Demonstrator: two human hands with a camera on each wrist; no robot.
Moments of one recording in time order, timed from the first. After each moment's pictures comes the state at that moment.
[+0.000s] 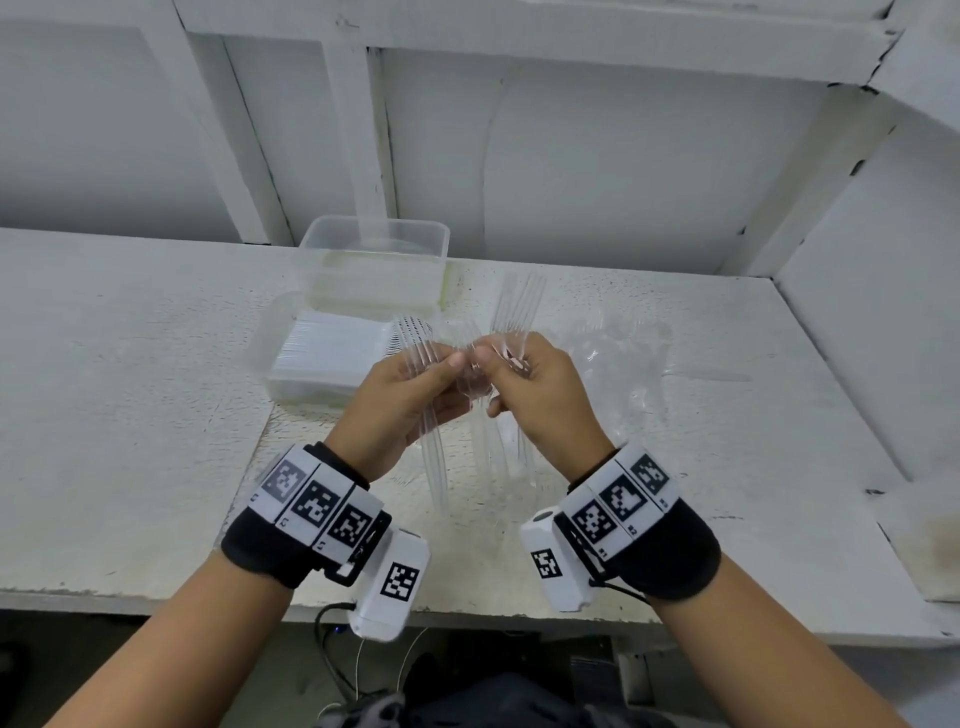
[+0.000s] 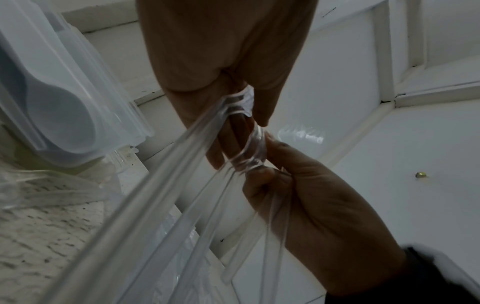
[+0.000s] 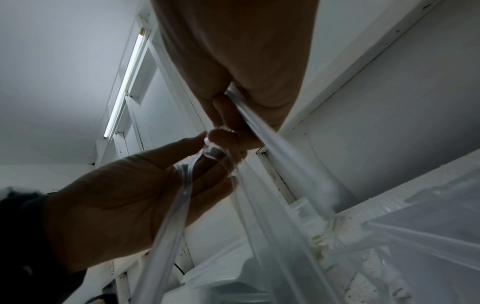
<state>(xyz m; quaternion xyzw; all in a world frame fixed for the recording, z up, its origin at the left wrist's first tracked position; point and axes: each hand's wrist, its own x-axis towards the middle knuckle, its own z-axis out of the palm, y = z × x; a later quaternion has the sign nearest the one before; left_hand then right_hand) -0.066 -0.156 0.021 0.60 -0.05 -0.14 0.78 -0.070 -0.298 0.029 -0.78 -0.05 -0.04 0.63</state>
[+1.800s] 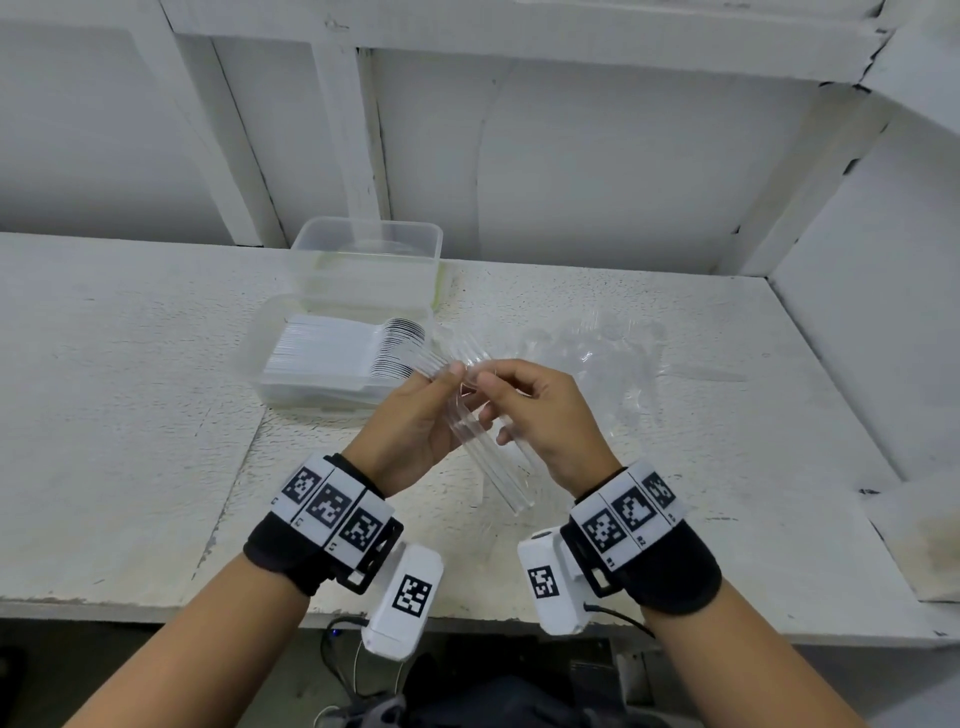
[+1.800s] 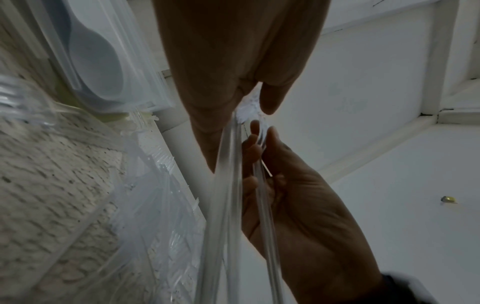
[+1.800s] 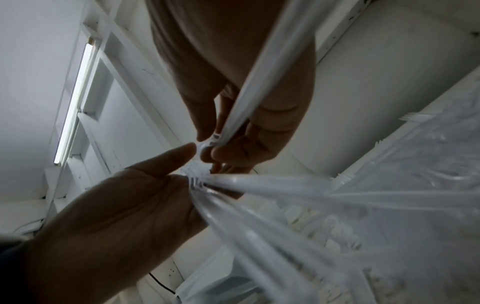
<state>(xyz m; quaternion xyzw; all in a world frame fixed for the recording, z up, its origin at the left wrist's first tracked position) -0.063 -0.172 0.005 0.49 -0.03 -0.24 0.84 -0.077 -0.313 0.018 -0.71 -0.03 0.05 0.70</state>
